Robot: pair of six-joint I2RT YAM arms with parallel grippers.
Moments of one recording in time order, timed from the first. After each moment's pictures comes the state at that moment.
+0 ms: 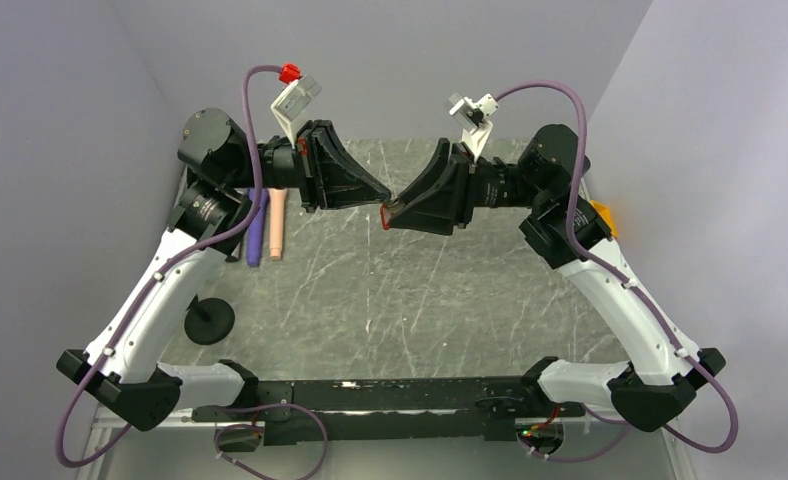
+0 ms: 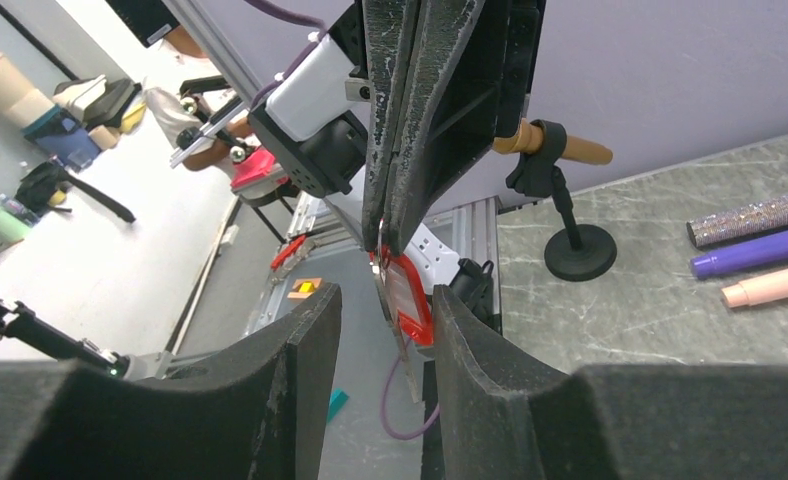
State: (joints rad) left arm -0.54 1.25 1.59 0.04 1.11 -0.72; right arm 0.63 1.21 1.52 -0.10 -1.00 0.63
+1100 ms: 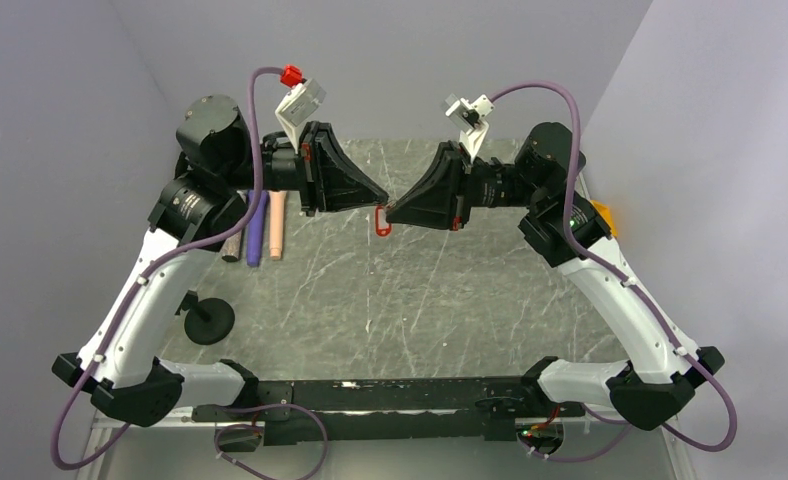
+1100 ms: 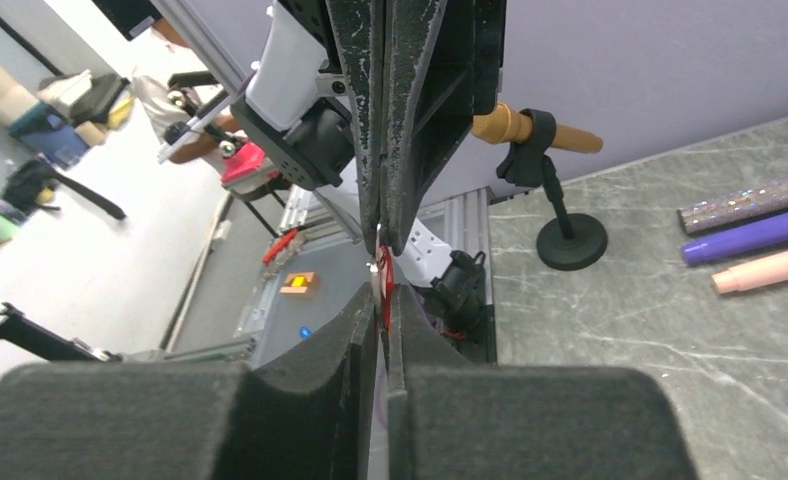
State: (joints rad) left arm -0.56 1.28 1.75 -0.35 1.05 -0.45; right arm 0.63 1.22 1.53 -0.15 -1.00 0.60
